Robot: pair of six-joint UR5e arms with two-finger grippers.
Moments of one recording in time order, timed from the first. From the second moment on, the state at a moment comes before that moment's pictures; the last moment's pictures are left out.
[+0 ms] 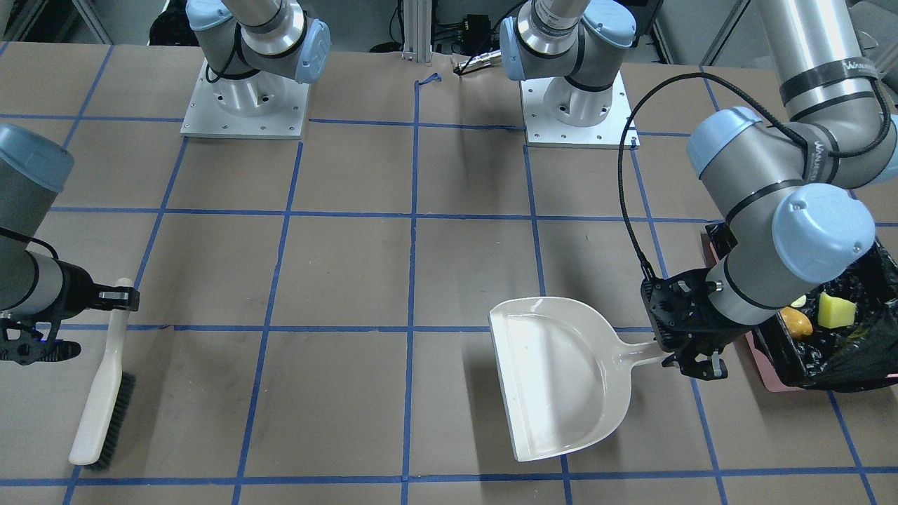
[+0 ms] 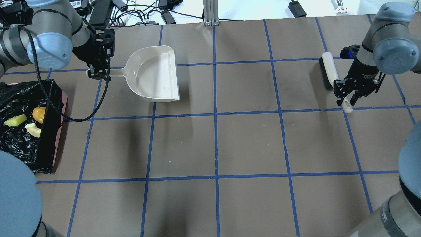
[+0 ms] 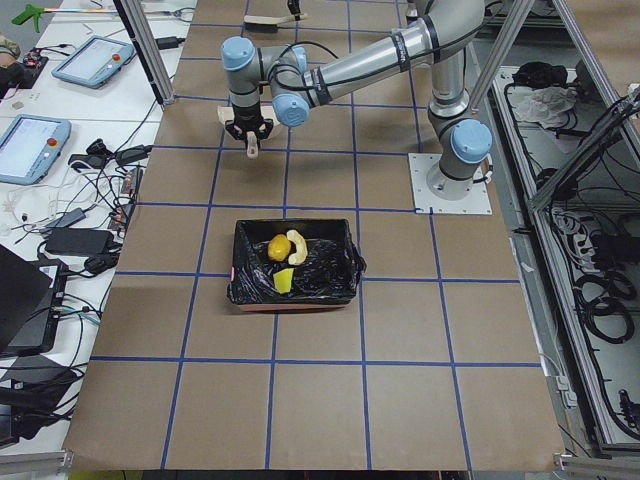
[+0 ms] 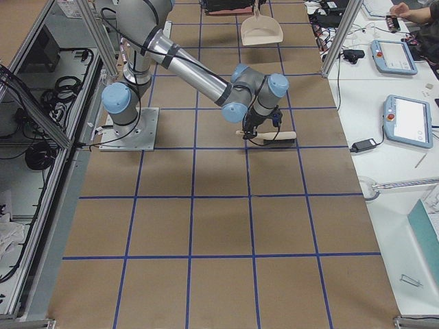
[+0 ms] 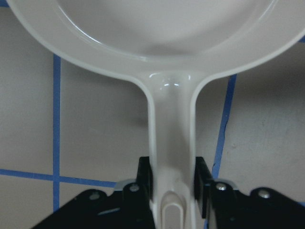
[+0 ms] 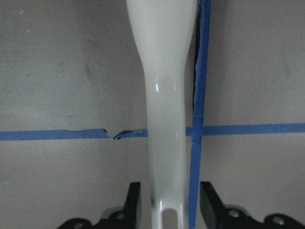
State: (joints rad) left arm -1.38 -1.96 -1.55 -1.18 1.57 1.66; right arm 1.22 -1.15 1.67 -1.83 -1.66 -0.32
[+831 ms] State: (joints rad) left arm -1.37 -2.09 -1.55 -1.02 1.58 1.89; right arm 1.22 -1.21 1.66 -1.82 -1.69 -0.32
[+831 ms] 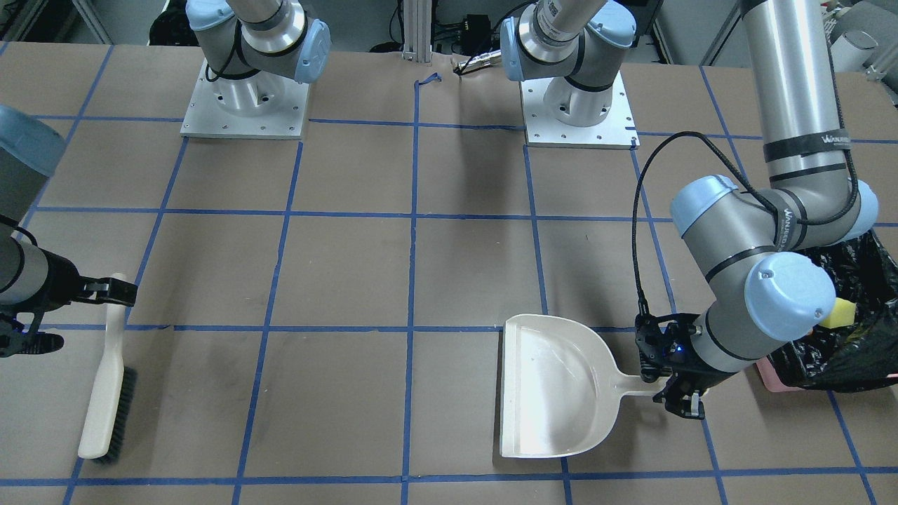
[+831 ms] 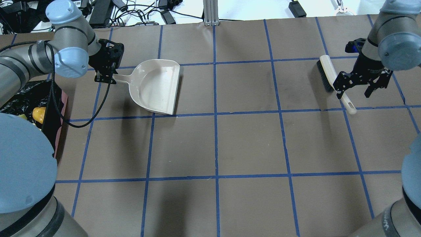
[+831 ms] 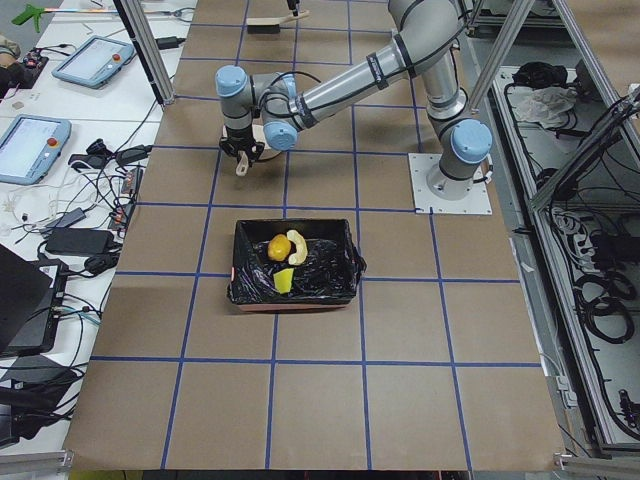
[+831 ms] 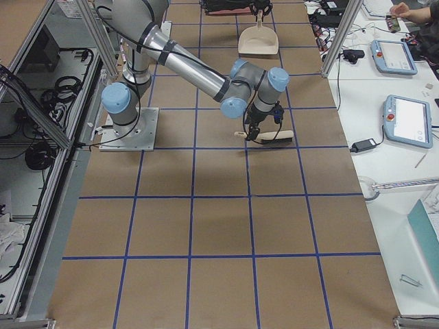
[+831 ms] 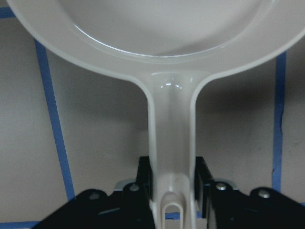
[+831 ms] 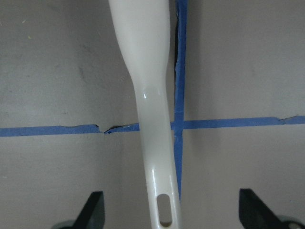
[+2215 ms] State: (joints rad) left arm -1.38 -2.01 -1.53 -1.14 1.57 1.63; right arm 1.42 -1.62 1.63 -1.59 -1.61 -0.17
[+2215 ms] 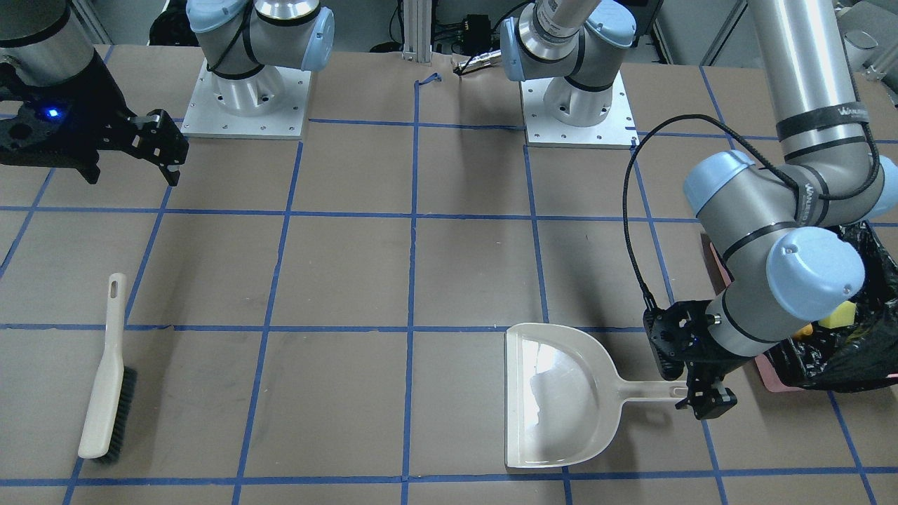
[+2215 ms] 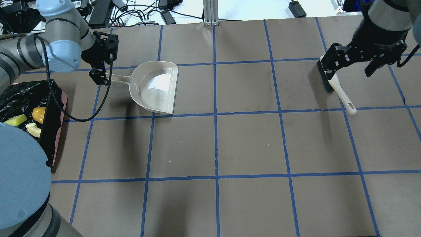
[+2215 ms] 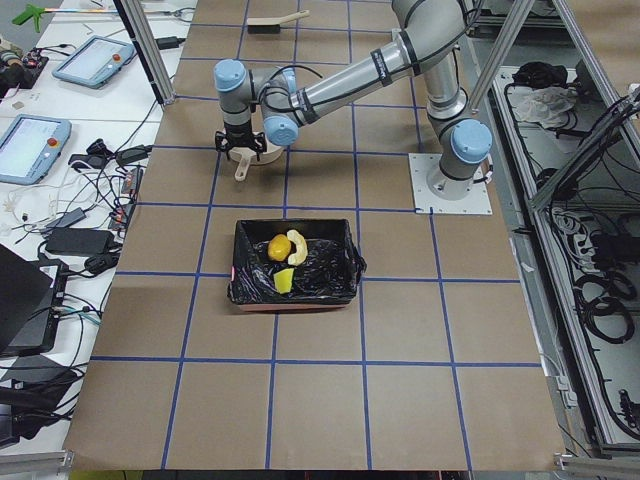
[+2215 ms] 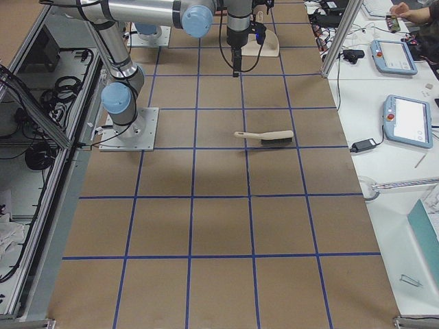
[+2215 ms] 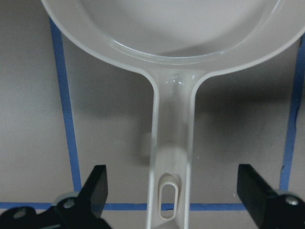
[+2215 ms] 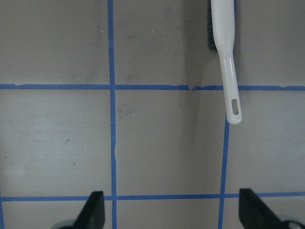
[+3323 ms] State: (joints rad) left arm -1.42 -1.54 -1.56 -1.61 1.54 0.46; right arm 1.53 -1.65 1.63 -1.61 -1.53 -0.17
